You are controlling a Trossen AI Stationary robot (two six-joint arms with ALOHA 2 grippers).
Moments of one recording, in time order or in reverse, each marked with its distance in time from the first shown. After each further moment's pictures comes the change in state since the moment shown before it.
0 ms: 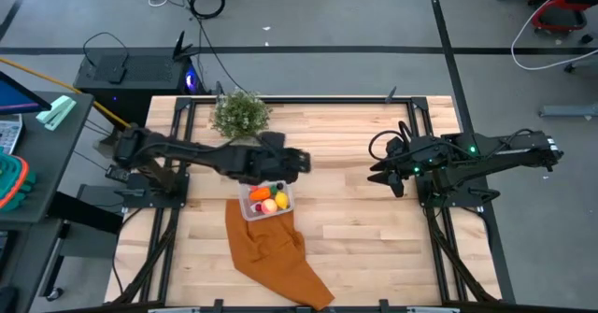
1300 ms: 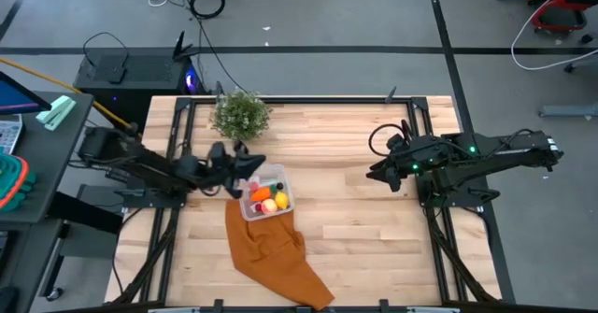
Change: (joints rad) left arm -0.017 -0.304 -1.100 2.206 0.400 1.010; right arm 0.000 0.001 0.000 0.019 0.023 0.203
